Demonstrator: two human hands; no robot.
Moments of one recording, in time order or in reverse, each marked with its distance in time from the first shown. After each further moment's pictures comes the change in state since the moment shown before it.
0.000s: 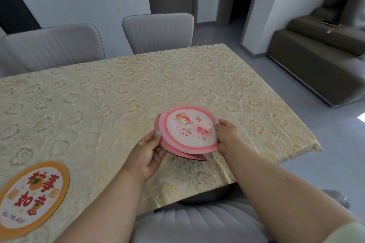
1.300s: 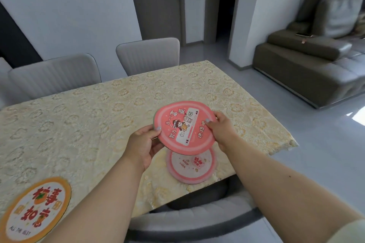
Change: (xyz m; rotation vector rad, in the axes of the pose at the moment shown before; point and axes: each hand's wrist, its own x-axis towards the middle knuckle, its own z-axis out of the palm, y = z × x) left_hand -0.043 0.026 0.072 0.374 0.149 0.096; right_hand -0.064 -0.047 -0.047 -0.164 -0.205 -0.328
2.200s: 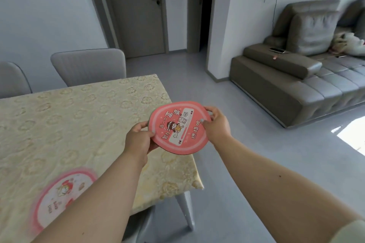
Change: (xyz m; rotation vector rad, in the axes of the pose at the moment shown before) left_hand 0.056 -0.100 0.388 0.074 0.133 0.110; right_hand 0.165 -0.065 -0.350 -0.275 0.076 -0.192
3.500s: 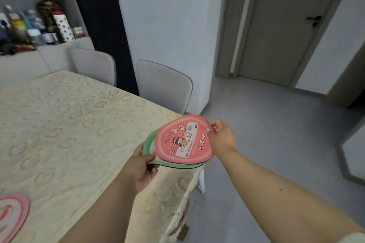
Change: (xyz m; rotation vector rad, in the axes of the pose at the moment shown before) left_hand 0.314 0.077 0.141 -0.538 0.528 0.017; right_hand 0.491 -0.099 0.186 -0.296 -0.706 -0.393
